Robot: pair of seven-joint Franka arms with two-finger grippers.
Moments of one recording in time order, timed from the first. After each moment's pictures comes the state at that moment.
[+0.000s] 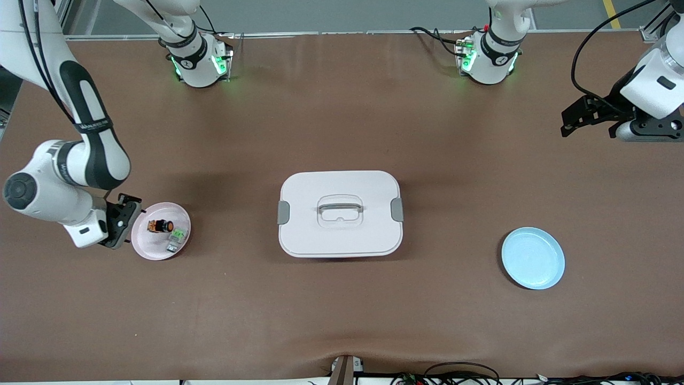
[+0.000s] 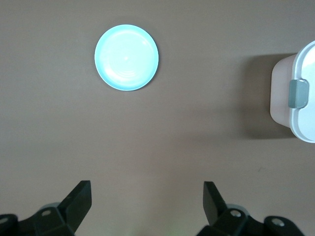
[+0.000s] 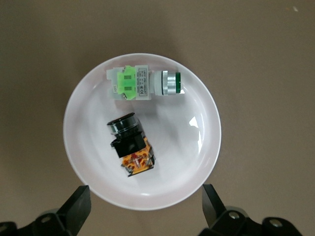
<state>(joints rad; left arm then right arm) 0.09 -0.09 -0.18 -1.68 -0.02 1.60 -0.06 -0.20 0.45 0.07 -1.85 -0.01 2.22 -1.26</state>
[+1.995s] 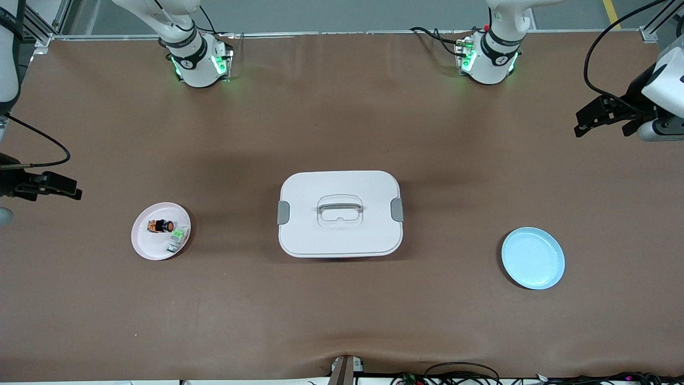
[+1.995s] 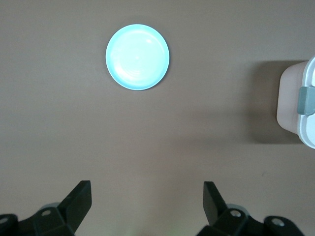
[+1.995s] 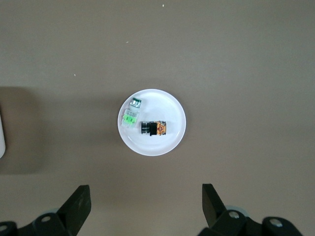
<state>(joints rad) 0.13 -0.09 -0.18 -1.68 -0.02 1.59 -0.06 -0.16 0.26 0.07 -1.39 0.00 1.60 -0.09</state>
